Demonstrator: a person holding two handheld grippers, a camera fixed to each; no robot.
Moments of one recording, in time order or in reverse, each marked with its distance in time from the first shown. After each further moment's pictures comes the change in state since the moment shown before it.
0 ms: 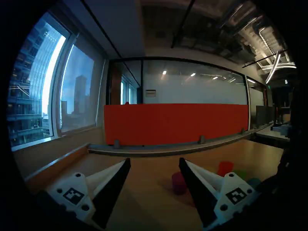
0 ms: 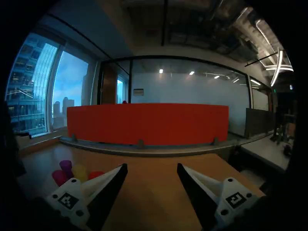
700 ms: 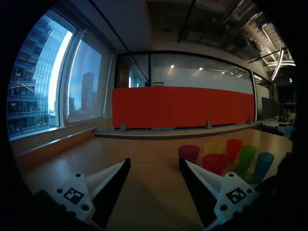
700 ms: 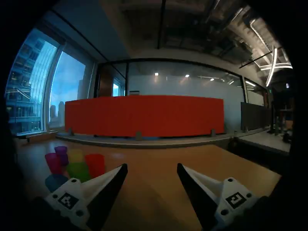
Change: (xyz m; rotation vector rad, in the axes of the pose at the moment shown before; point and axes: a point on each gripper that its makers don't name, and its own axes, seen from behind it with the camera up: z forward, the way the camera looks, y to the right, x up) left arm -0.117 -0.008 -0.018 0.080 -0.037 -0.012; right arm -0.094 -0.012 -0.009 -0.047 0.054 0.001
